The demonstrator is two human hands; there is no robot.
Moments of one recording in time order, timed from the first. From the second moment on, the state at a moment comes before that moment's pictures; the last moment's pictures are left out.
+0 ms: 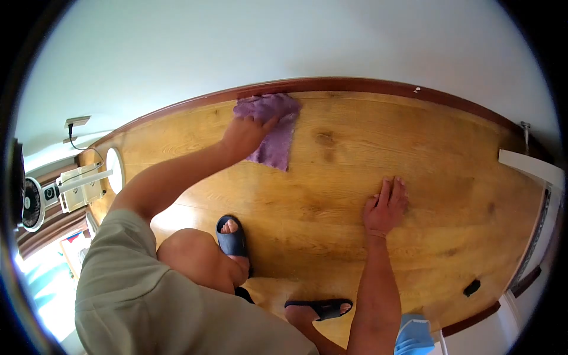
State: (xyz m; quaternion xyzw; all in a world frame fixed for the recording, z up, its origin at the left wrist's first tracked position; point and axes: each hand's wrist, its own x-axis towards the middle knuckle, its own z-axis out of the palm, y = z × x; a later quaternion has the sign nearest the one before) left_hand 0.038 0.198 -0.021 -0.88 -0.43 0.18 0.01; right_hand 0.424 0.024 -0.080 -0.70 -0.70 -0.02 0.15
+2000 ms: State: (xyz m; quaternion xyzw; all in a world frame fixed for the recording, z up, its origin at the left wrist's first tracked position) left_hand 0.065 0.041 -0.011 -0.87 -0.46 0.08 -0.17; right_hand 0.423 0.024 -0.087 -0.69 -0.70 -0.02 0.16
